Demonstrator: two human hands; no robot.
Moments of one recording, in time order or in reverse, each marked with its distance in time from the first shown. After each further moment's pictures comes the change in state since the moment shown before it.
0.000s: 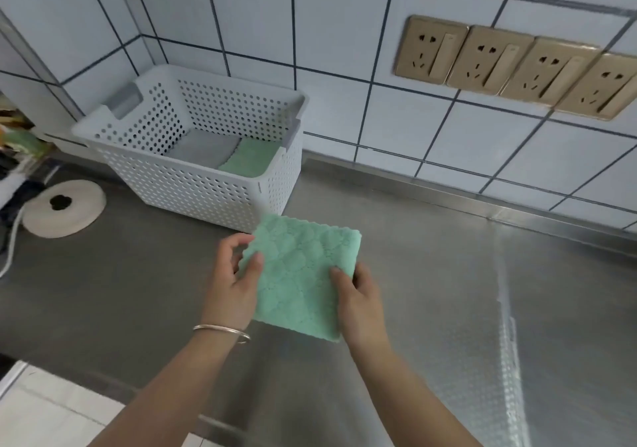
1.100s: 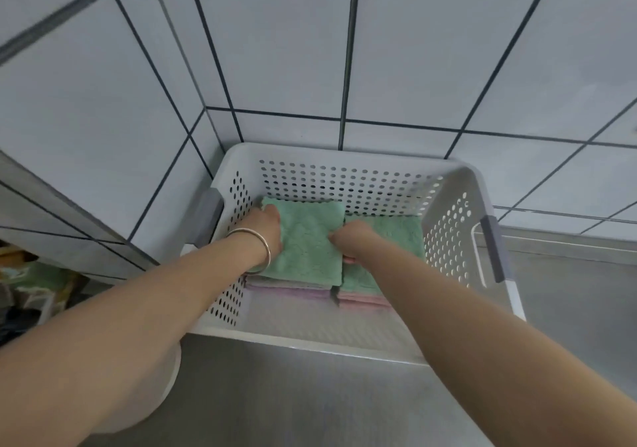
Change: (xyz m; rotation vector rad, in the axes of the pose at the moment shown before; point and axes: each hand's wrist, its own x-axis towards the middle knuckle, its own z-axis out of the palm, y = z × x) left_hand 0.429 -0.015 -0.111 1.310 -0.597 0.071; right_hand 0.310 -0.117 0.296 -0.476 -0.098 0.312
